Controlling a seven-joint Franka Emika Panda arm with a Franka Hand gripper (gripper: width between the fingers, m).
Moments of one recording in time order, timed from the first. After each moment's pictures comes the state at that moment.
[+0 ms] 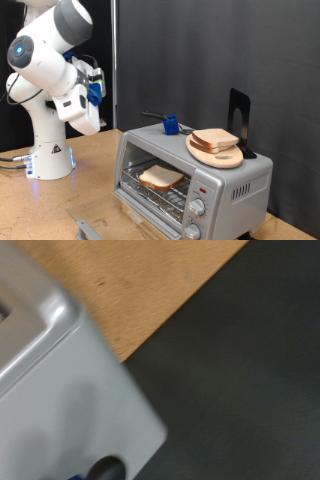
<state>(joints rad) -0.24 -0.28 -0.13 -2.44 0.65 1.45 -0.62</state>
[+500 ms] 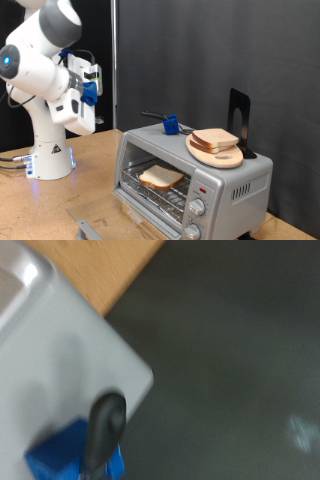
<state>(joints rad) -0.26 -0.27 -0.17 -2.46 0.81 1.41 -0.49</state>
